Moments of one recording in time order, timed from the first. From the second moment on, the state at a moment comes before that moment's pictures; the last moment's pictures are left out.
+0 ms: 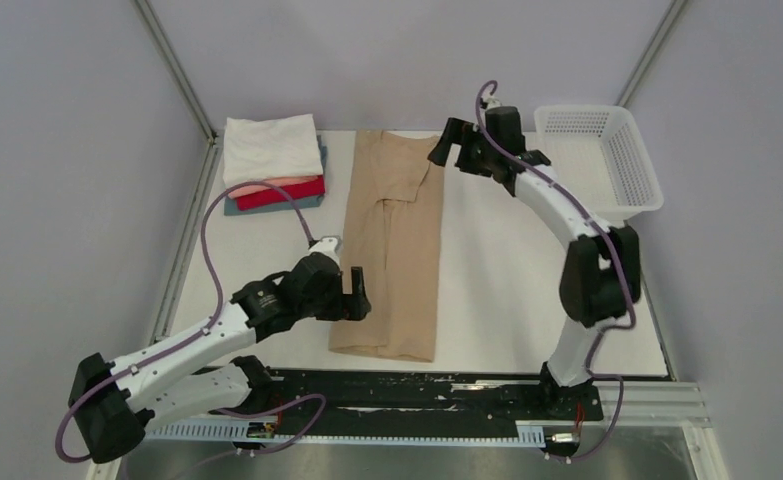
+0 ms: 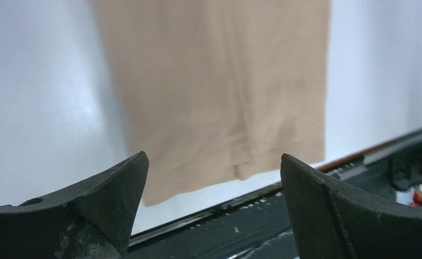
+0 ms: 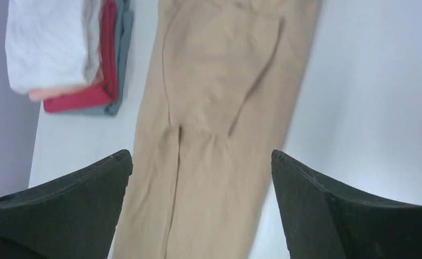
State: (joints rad) left arm -0.89 0.99 0.70 -0.55 -0.11 -0.73; right arm 0.29 2.03 1.75 -0.26 -0.24 0.46
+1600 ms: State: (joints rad) left arm -0.74 0.97 0.40 -0.49 0.13 -0.75; right arm 1.04 1.29 0.55 -0.33 -0.15 0.85
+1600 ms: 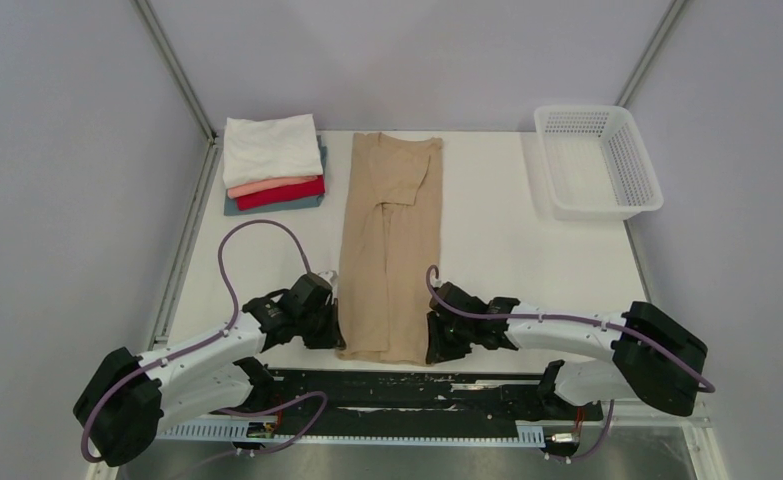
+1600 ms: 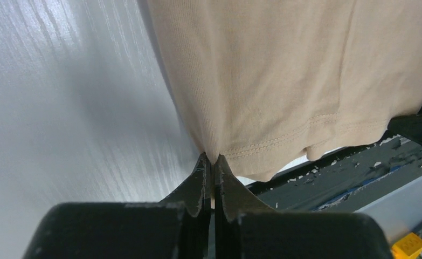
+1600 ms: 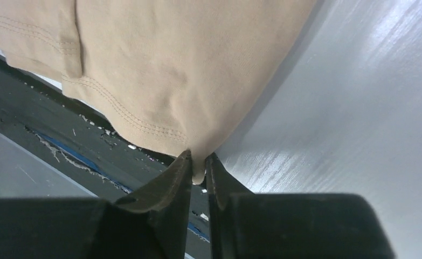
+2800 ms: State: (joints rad) left arm -0.34 1.73 1.27 -0.38 0.11 -0.61; right arm 0.48 1.73 1.22 -0.28 -0.05 0.49
